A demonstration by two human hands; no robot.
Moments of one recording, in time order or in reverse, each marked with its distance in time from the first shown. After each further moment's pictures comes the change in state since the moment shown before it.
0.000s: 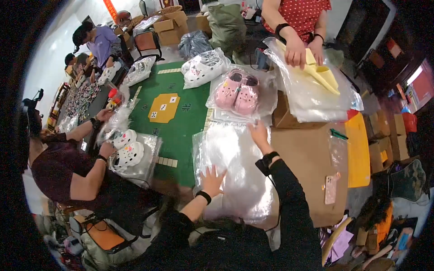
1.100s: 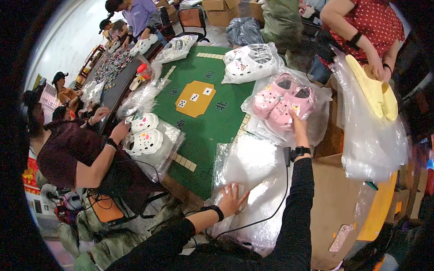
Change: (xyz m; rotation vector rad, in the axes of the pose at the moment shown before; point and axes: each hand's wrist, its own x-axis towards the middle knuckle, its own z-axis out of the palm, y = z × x) left_hand 0.026 0.000 0.037 0.119 0.060 0.082; right_hand 0.170 0.042 0.095 0.642 -0.208 0.524
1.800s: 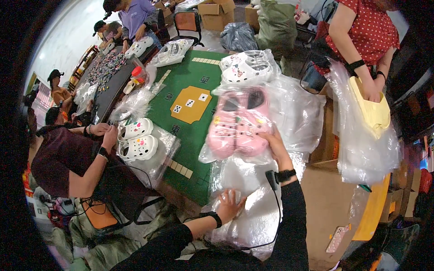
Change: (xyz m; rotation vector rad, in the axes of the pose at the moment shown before) left_hand -0.003 -0.004 0.008 -0.011 -0.015 -0.036; right_hand -0.139 -0.049 0.067 0.322 -0.609 -0.053
